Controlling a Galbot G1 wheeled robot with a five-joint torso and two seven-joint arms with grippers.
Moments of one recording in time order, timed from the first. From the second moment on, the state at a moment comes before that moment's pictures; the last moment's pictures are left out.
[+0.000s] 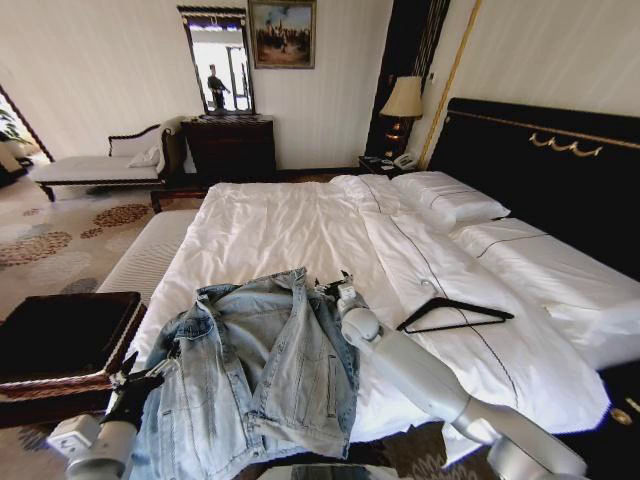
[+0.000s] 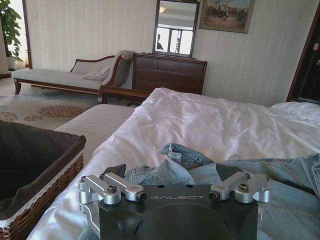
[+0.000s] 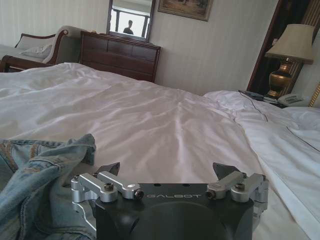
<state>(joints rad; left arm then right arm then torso) 2.02 -1.26 -0.92 -2.36 -0.65 0.11 -0.17 -0.69 1.05 -0.23 1.61 0.57 -0.29 0.49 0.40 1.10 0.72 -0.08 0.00</state>
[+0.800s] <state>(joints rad) 2.00 -1.24 -0.90 -2.35 -0.65 0.12 -0.18 -0.81 0.99 -0.13 1.67 0.53 -0.27 0.47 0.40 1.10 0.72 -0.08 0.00</state>
